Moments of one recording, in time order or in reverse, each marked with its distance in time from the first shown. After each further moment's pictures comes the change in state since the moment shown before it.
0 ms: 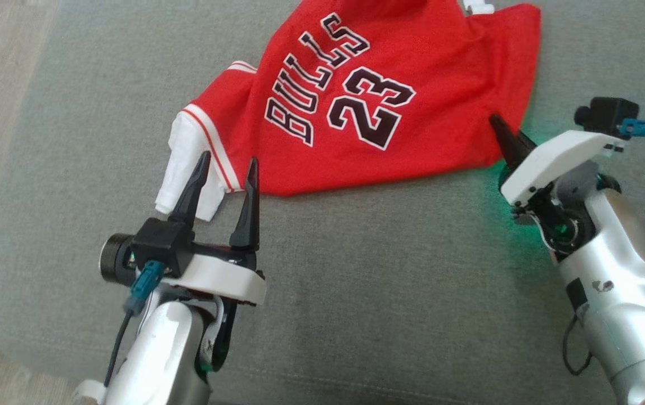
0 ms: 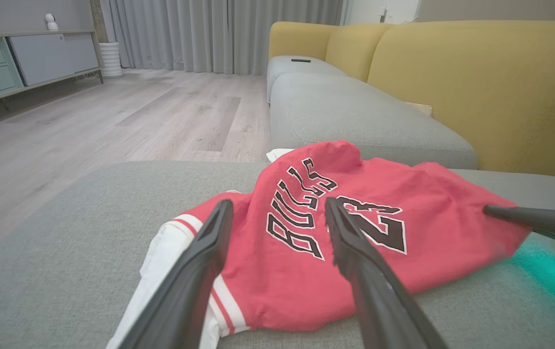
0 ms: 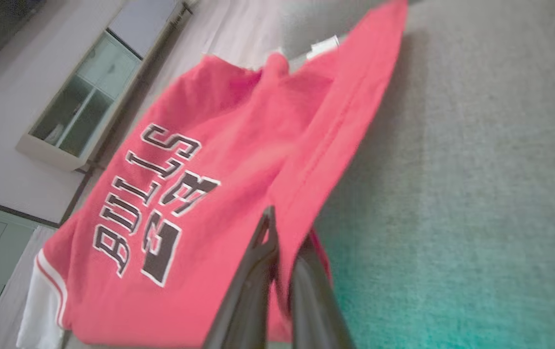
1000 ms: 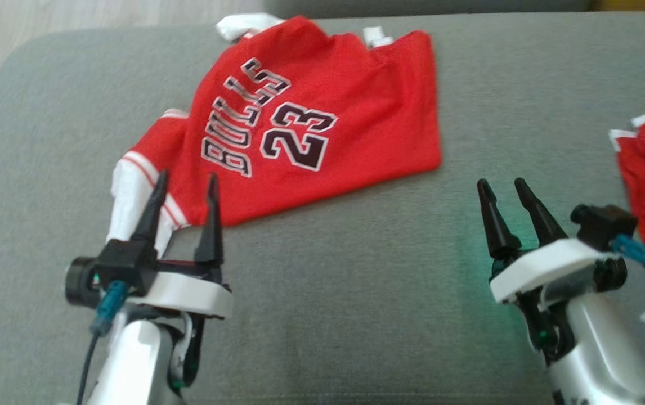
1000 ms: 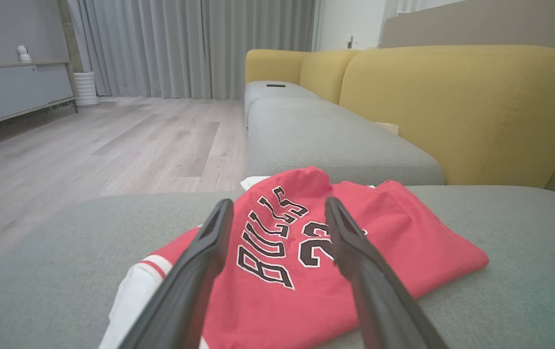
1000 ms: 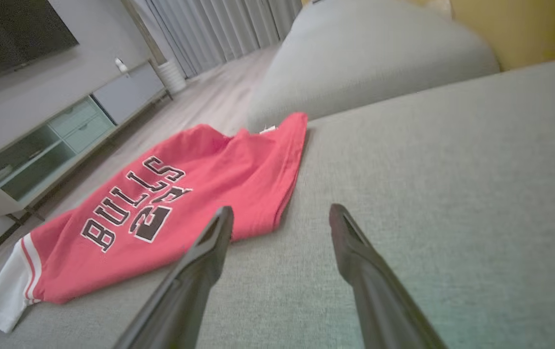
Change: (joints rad) left arm 0.081 0.001 0.133 -0.024 0.060 -0.045 0.000; right arm 0.423 0.094 -0.137 -0.406 -0.366 0.000 -0.228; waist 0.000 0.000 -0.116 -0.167
